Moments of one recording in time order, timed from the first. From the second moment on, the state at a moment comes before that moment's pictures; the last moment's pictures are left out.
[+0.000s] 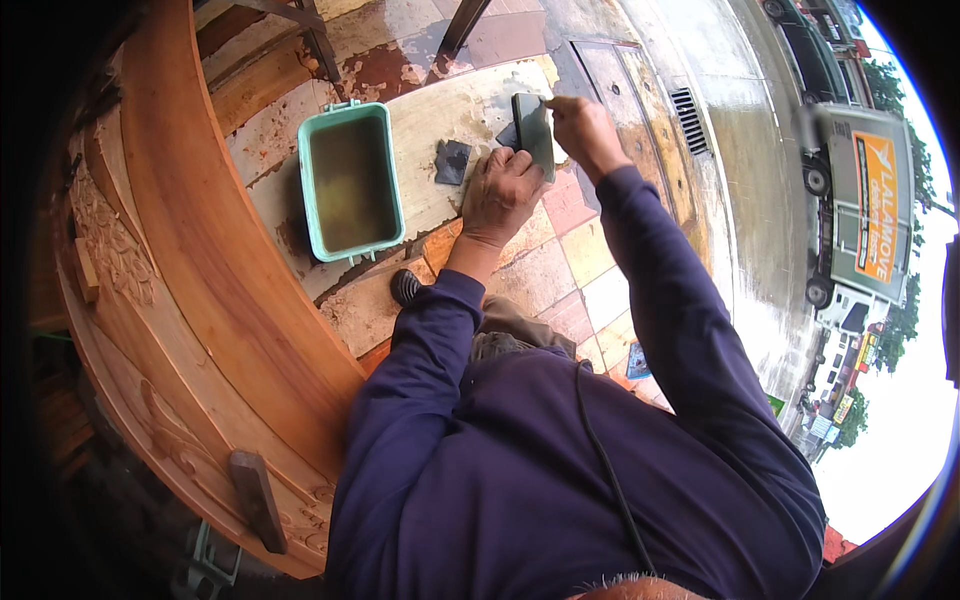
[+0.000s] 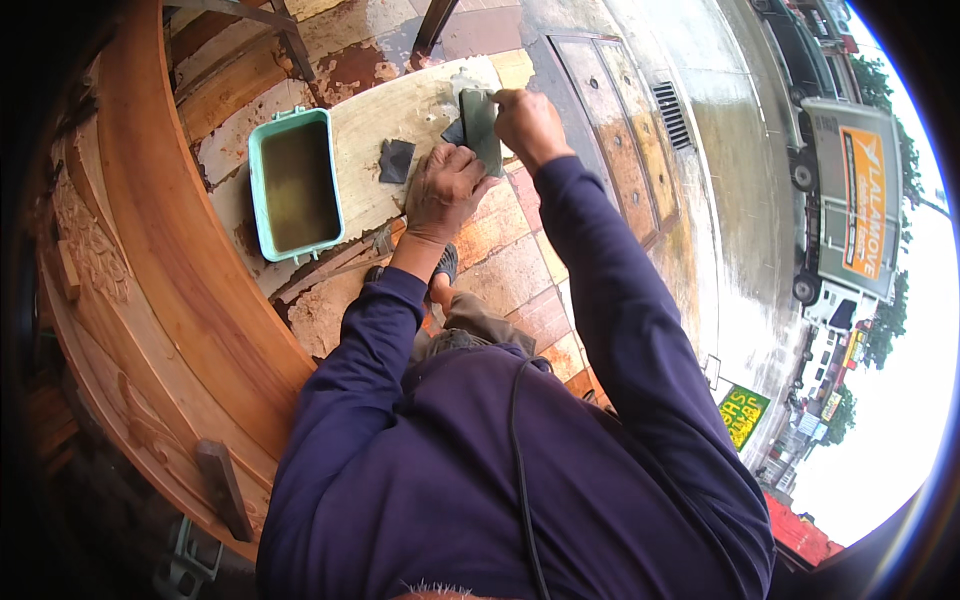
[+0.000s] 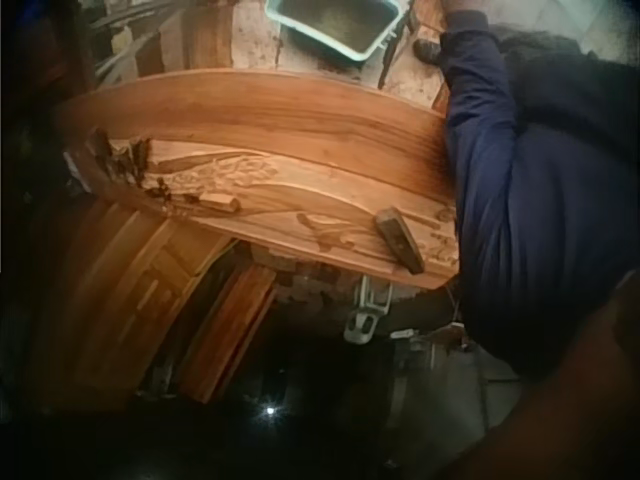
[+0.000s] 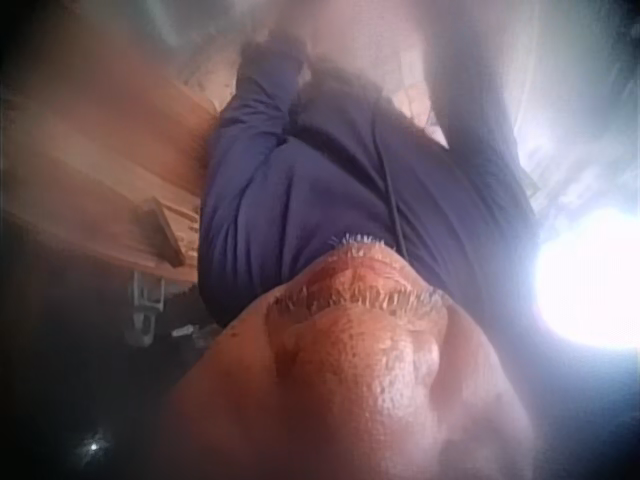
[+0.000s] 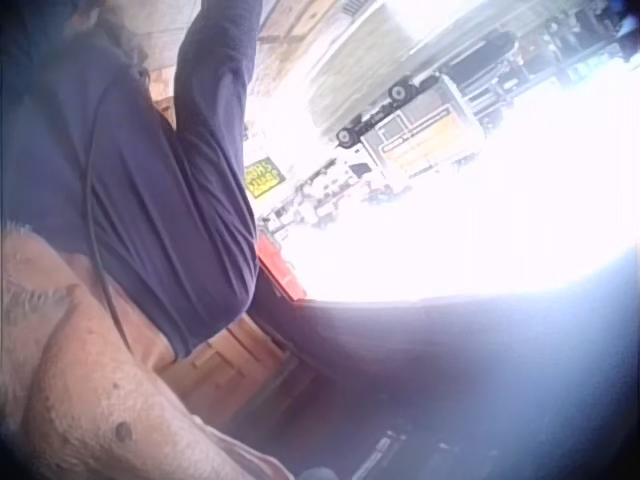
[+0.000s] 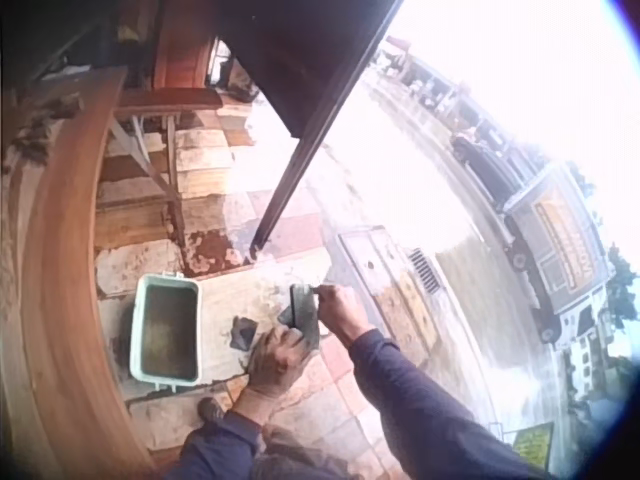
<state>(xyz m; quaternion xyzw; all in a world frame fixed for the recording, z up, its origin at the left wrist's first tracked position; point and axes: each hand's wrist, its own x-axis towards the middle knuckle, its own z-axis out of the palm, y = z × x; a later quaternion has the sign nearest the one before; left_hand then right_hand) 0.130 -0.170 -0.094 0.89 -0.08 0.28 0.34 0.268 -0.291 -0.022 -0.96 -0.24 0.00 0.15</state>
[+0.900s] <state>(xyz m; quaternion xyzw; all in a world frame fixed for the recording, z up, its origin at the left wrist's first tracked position) 0.121 -0.173 -0.096 0.89 -0.07 0.26 0.35 0.261 -0.294 -0.020 -0.97 -0.23 0.02 0.12</state>
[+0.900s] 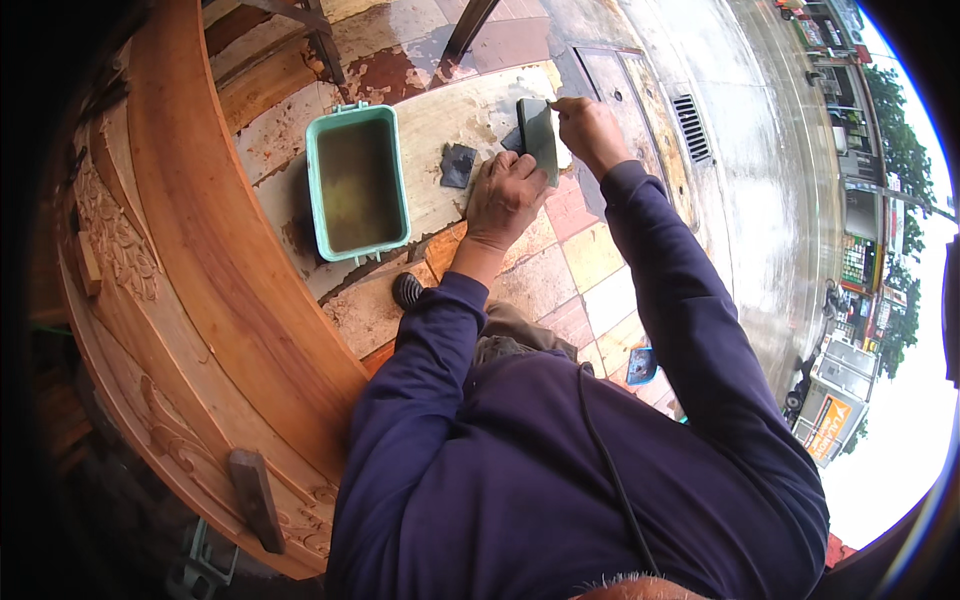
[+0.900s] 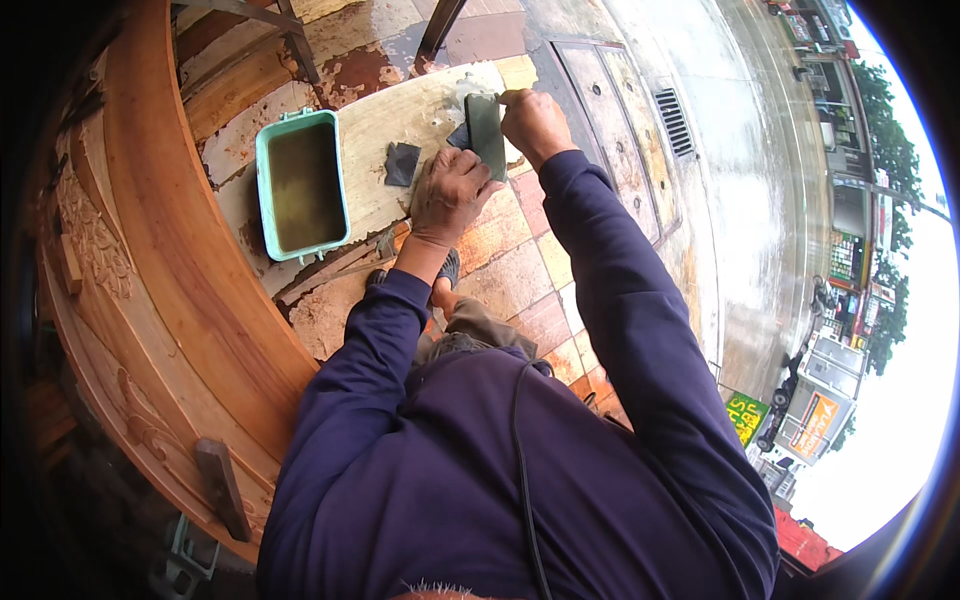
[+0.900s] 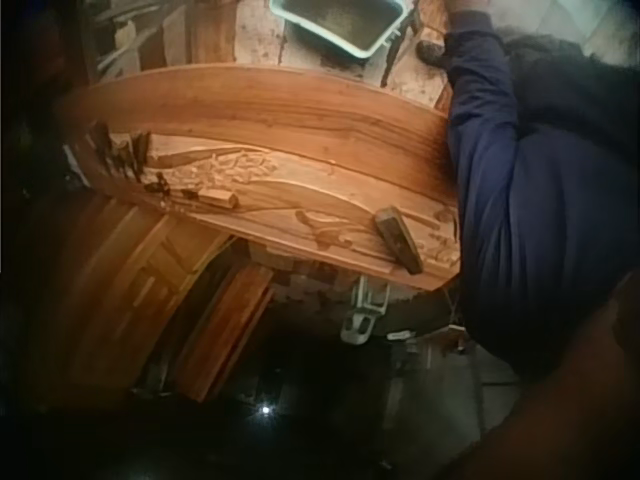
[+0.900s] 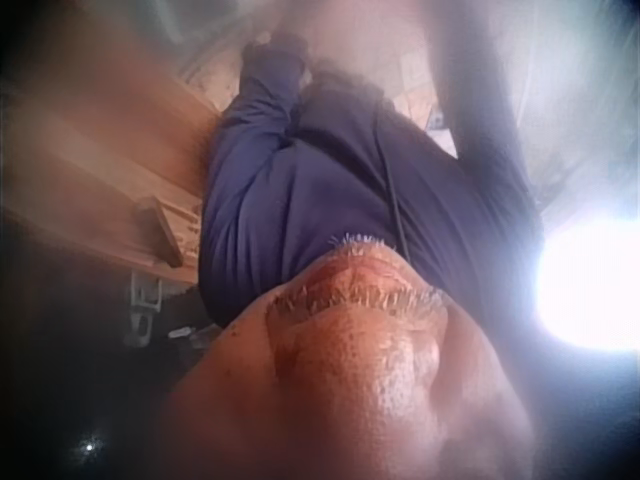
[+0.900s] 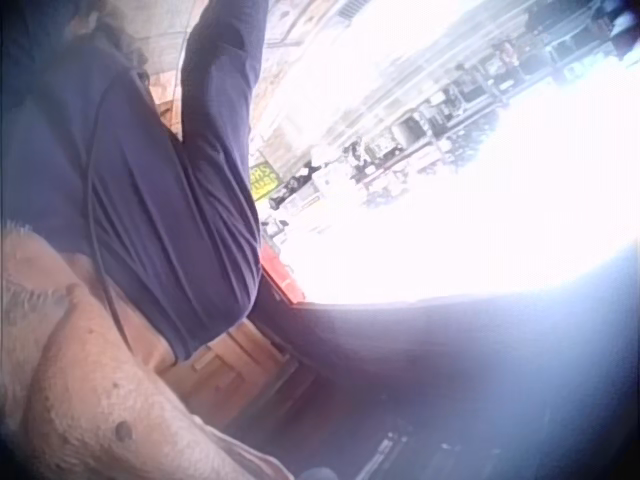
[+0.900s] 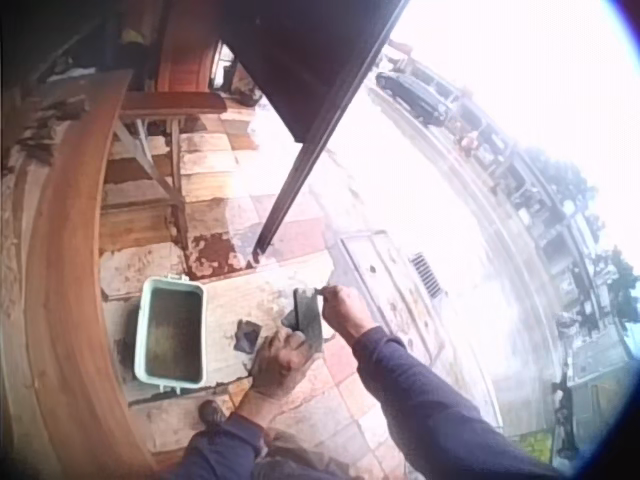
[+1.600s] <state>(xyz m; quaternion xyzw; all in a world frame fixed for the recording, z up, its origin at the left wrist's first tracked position) 0.124 -0.164 -0.098 0.89 -0.06 0.28 0.34 0.219 -0.292 -0.022 -0.96 -0.23 0.07 0.12</state>
